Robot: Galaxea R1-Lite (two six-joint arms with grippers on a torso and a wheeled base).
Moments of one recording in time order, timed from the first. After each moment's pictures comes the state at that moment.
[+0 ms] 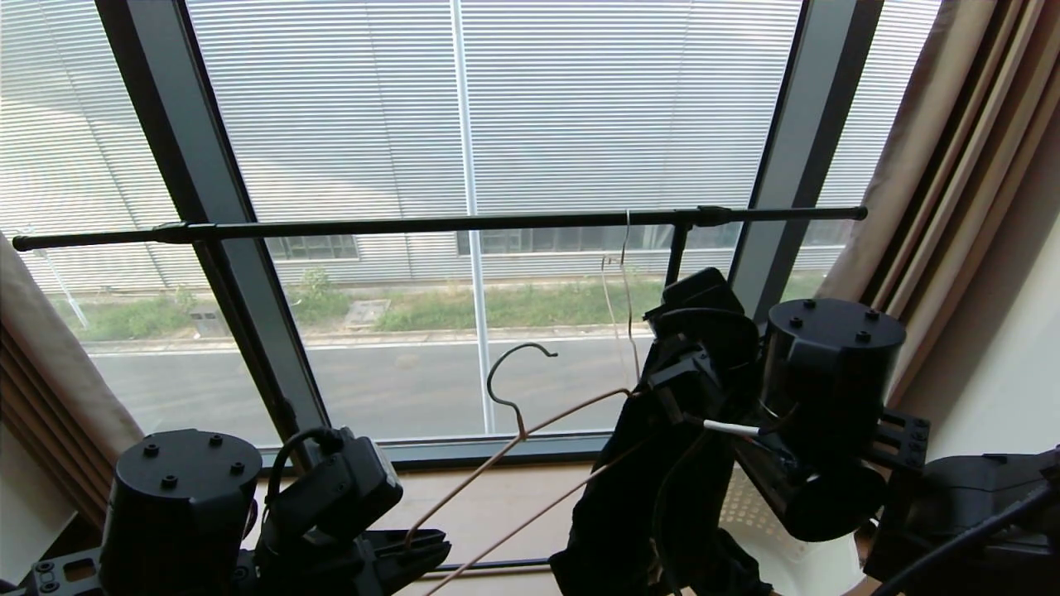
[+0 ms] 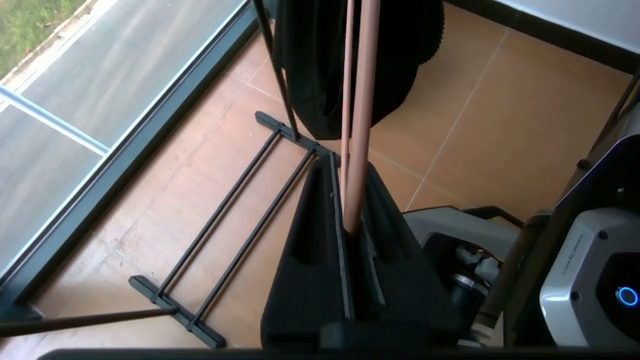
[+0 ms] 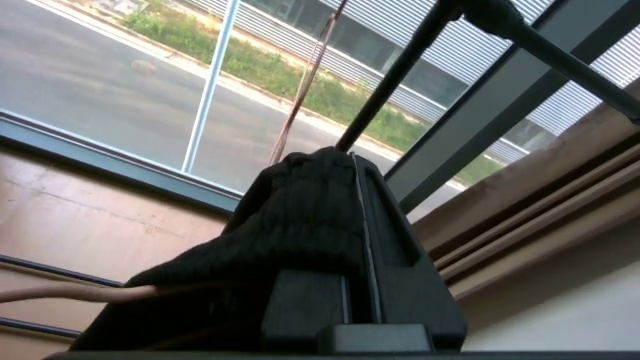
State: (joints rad) left arm -0.65 1.49 -0.31 -0.62 -0.22 0.21; right arm 0.78 1.79 -0.72 -0.88 -0.73 -0.30
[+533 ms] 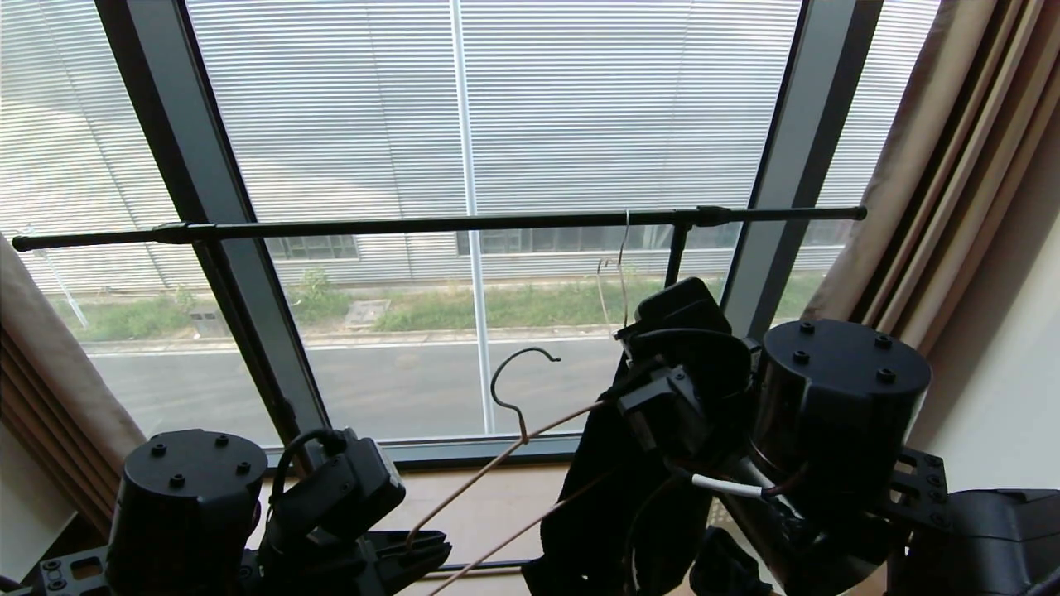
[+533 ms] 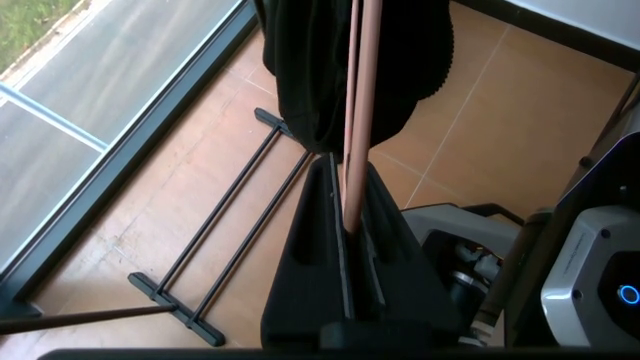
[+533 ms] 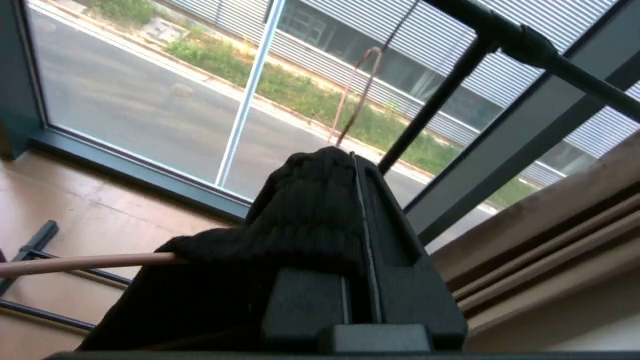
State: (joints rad) left arm -0.65 1.50 -0.31 -0.62 -0.22 0.21; right arm 0.92 1.77 -0.73 -0.88 -0.76 -0.26
